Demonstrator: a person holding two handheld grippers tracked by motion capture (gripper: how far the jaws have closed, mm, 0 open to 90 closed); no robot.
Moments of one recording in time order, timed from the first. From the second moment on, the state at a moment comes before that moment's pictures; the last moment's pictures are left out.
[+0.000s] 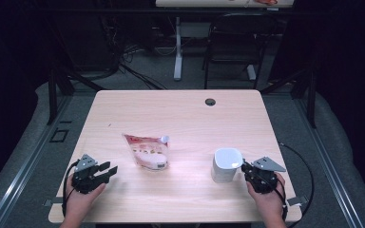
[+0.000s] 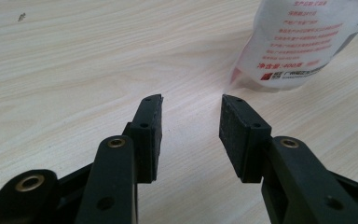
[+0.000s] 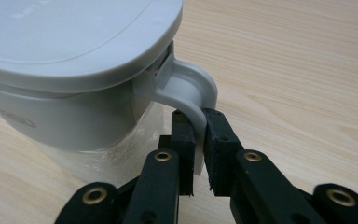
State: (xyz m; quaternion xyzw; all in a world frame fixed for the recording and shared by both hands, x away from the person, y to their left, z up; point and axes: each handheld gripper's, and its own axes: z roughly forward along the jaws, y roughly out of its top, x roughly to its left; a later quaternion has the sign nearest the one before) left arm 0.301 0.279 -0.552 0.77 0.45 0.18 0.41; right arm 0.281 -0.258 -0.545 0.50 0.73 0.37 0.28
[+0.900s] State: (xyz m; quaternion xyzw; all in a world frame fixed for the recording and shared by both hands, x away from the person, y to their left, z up) left arm 0.297 0.275 -0.548 0.78 0.44 0.18 0.41; right arm 0.259 -0.238 -0.541 0.49 0.75 0.38 0.25
